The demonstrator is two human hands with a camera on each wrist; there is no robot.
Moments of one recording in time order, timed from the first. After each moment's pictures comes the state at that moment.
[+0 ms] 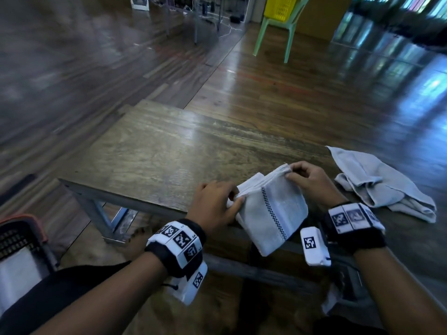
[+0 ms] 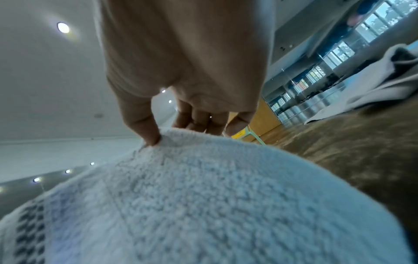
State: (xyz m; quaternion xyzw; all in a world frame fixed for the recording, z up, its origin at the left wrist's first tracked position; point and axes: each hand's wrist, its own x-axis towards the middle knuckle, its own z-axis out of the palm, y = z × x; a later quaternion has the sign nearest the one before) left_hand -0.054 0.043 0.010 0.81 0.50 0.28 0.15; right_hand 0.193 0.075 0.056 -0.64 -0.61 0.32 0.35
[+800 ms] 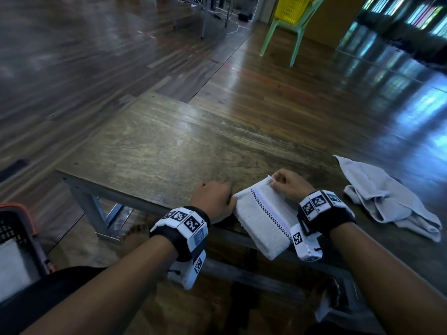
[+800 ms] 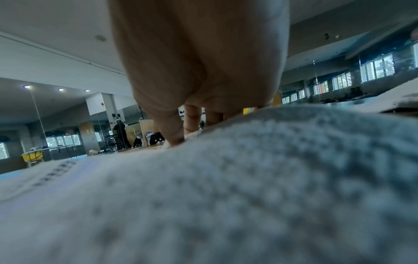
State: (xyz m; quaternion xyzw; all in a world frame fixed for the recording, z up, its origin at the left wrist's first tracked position) left_hand -0.065 0.089 -0.010 0.80 0.55 0.13 0.17; right_hand 0.155 0.132 0.028 -0.72 -0.65 0.23 0.05
